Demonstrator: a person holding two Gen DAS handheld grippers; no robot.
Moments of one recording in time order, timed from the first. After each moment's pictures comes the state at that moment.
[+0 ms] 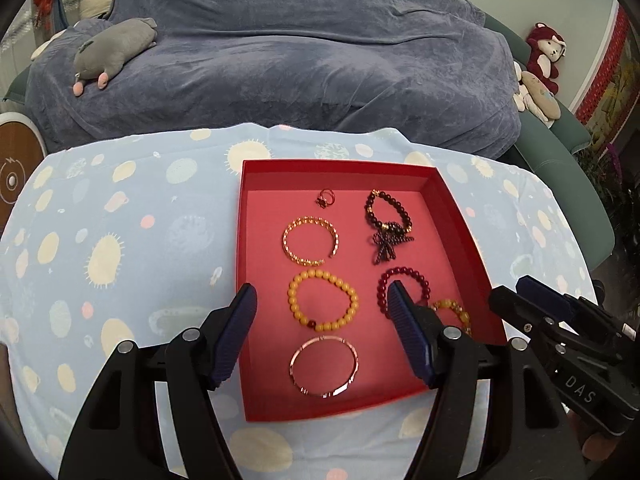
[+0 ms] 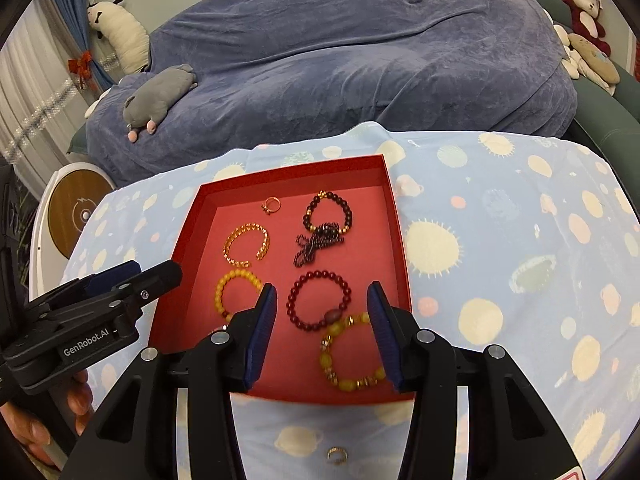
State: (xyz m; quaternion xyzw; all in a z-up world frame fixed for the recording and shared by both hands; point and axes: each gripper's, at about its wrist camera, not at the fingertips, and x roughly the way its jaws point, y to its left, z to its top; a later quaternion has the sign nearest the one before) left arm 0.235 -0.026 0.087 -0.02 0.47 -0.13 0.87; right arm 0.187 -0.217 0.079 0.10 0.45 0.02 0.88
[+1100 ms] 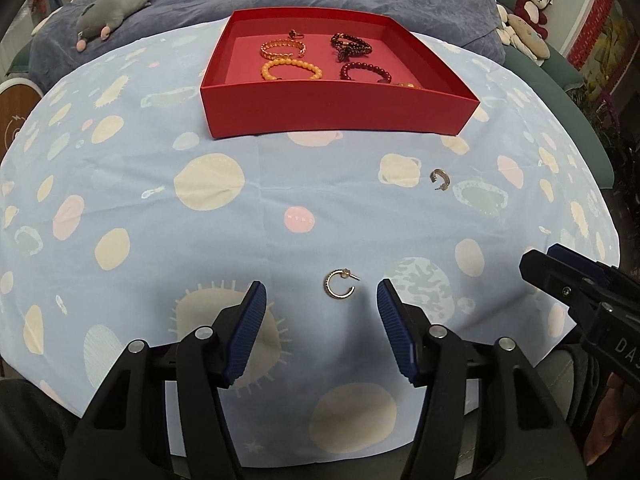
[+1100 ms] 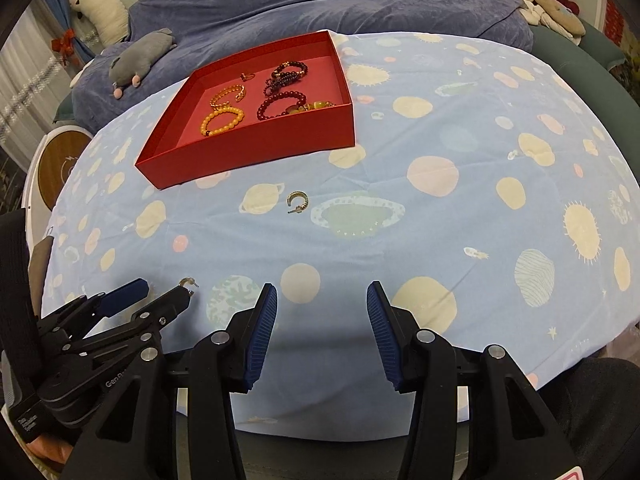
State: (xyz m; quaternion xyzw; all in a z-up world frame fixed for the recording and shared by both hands) left arm 0.058 -0.033 0.000 0.02 0.53 -0.14 0.84; right arm 0.014 -0.218 0.020 0.11 0.51 -0.02 0.85
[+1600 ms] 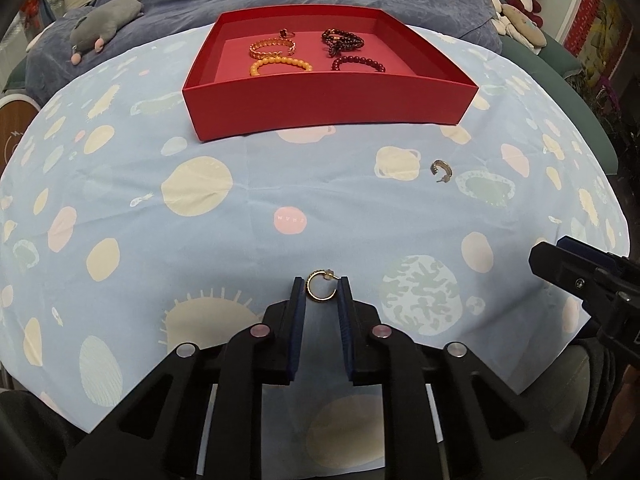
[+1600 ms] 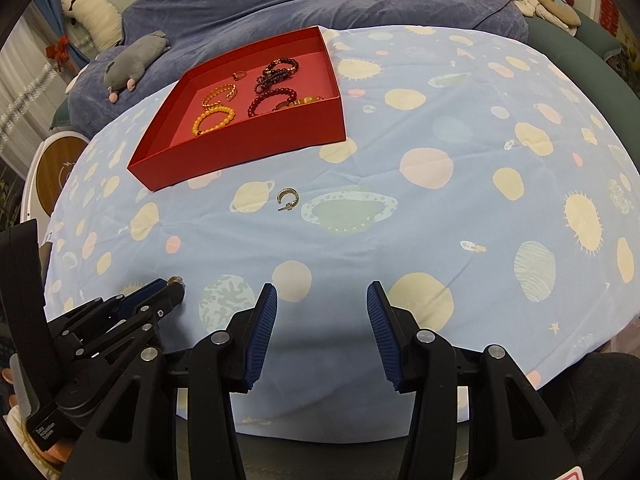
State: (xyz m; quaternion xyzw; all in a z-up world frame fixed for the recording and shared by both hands) left arm 0.059 -0.041 -0.008 0.04 0.52 -0.14 0.84; right arm 0.015 -0.223 0.015 0.12 0.52 -0.02 0.85
